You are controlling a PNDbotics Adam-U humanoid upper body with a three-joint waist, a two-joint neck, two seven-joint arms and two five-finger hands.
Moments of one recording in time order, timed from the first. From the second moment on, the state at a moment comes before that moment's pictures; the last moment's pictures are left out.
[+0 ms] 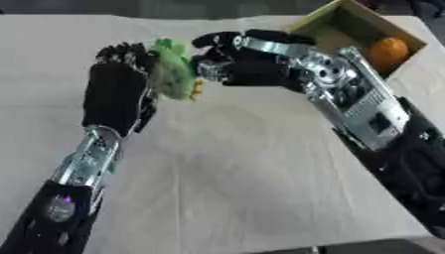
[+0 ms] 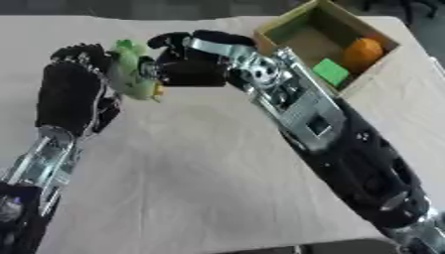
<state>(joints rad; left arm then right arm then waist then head) -0.71 0.05 -0.35 -1.38 -1.58 0.18 0.38 -0.70 -0.47 0.39 -1.96 0.14 0.69 0.45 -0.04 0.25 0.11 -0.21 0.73</state>
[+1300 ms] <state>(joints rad) -0.72 0.05 -0.37 -1.41 -1.75 0.18 0.38 -0.72 -0.44 0.40 -1.88 0.08 0.76 0.47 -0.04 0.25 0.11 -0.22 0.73</state>
